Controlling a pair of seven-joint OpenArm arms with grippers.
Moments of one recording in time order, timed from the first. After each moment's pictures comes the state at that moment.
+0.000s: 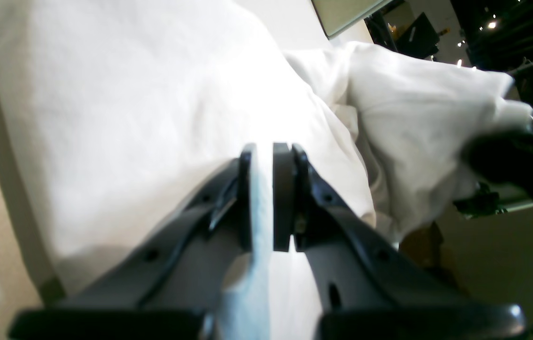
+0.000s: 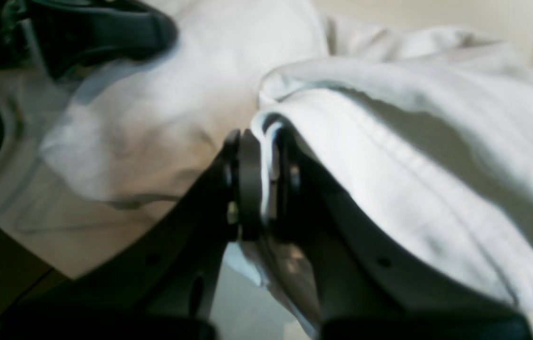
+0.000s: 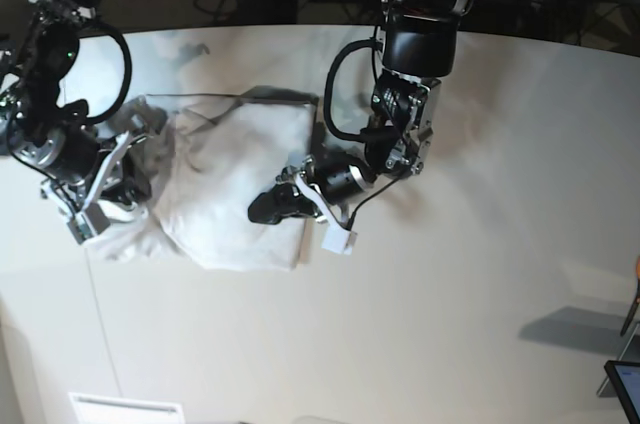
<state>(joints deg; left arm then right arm) -13.5 2.1 4.0 55.4 -48.0 -40.1 36.5 -1.3 9.8 21.3 112.8 40.4 34.7 -79.5</state>
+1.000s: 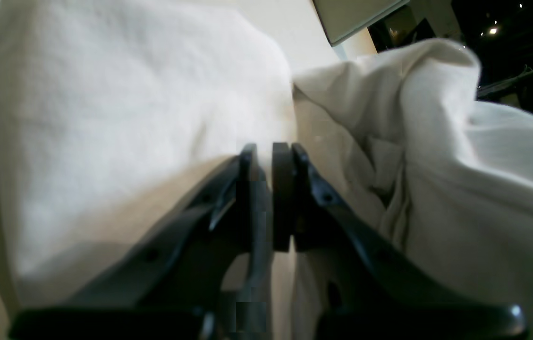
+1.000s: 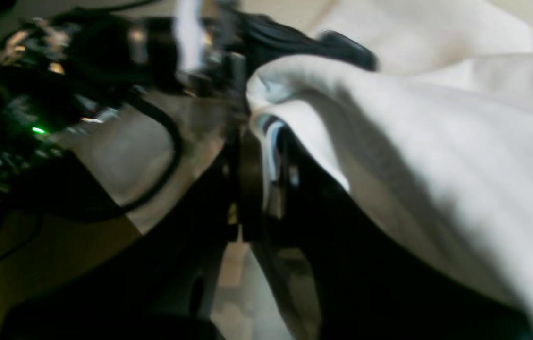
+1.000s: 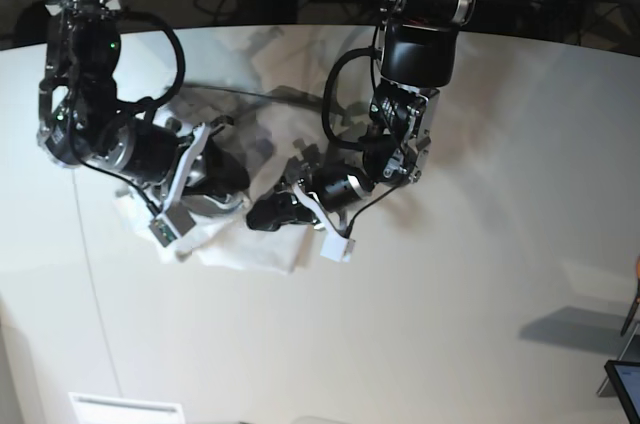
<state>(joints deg) -15.9 2.4 3.9 52.6 -48.2 -40.1 36.4 -1.3 10.3 0.9 112.2 47.8 21.6 -71.2</state>
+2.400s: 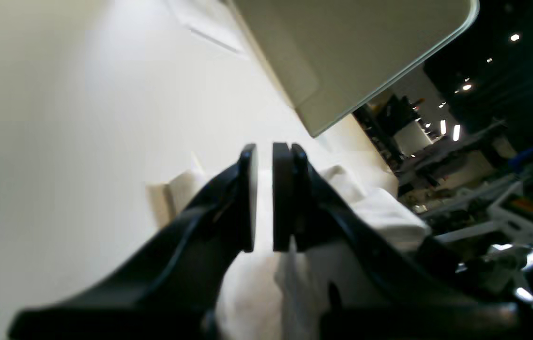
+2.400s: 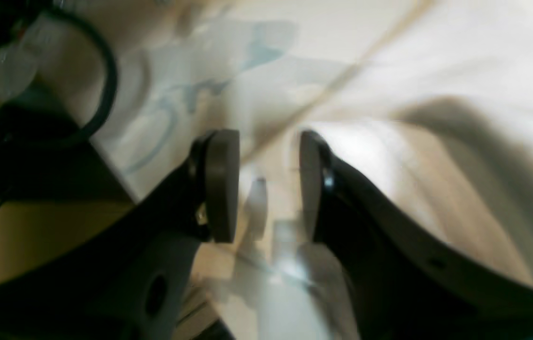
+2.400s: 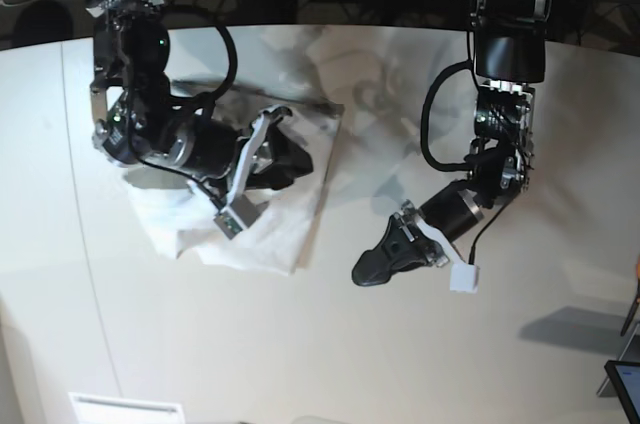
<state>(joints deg) -13.1 -17.5 3.8 70.8 -73.2 -39.7 37.2 -0.9 2.2 -7.4 109.0 41.9 21.2 -70.8</state>
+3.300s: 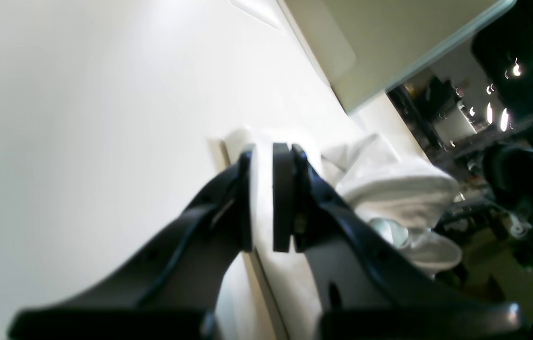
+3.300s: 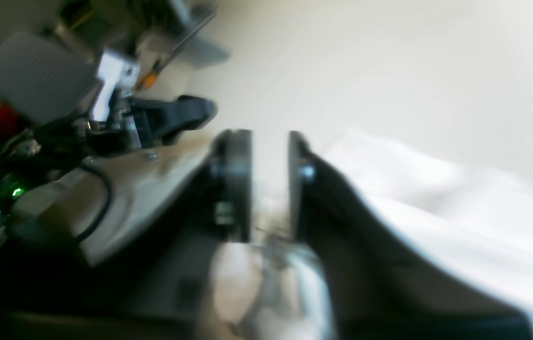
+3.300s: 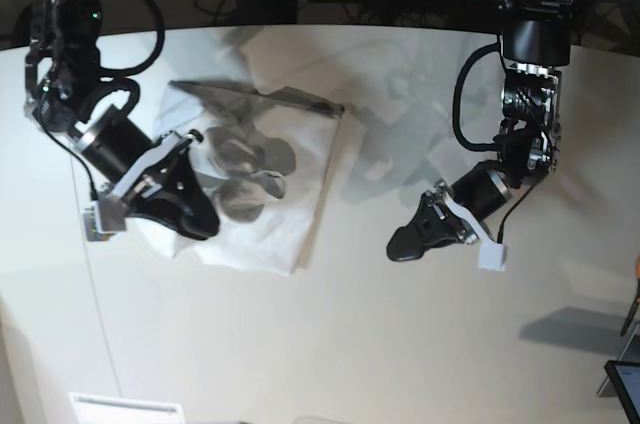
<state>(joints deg) -9.0 -23.4 1.0 71.3 -72.6 -39.6 37.5 -10.6 17.6 5.1 114.1 54.0 21.3 -37.1</state>
